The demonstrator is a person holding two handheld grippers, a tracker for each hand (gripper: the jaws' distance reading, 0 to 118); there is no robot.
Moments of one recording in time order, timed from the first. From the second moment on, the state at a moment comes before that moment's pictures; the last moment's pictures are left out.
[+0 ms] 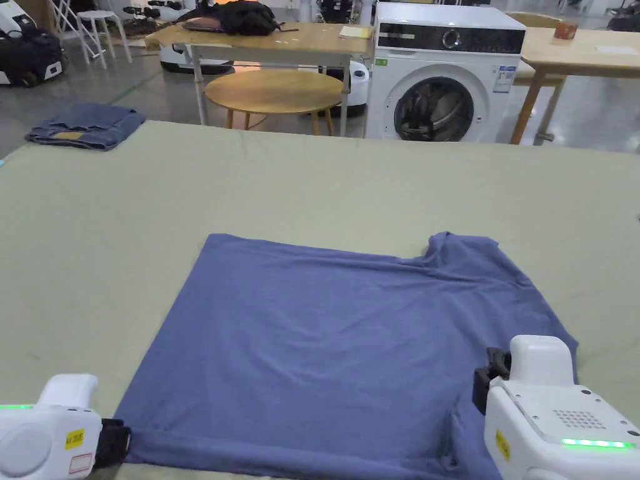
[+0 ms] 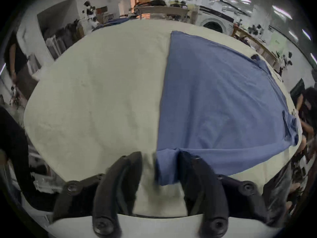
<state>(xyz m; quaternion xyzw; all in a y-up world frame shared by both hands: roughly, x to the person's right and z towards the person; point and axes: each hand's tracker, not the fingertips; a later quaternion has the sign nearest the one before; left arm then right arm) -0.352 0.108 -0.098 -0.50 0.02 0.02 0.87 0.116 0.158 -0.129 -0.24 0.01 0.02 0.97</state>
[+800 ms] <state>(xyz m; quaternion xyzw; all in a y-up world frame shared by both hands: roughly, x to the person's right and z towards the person) -0.341 0.117 -0.090 -0.49 0.01 0.02 0.87 0.218 0.099 -0.087 -0.48 -0.05 0.01 0.88</state>
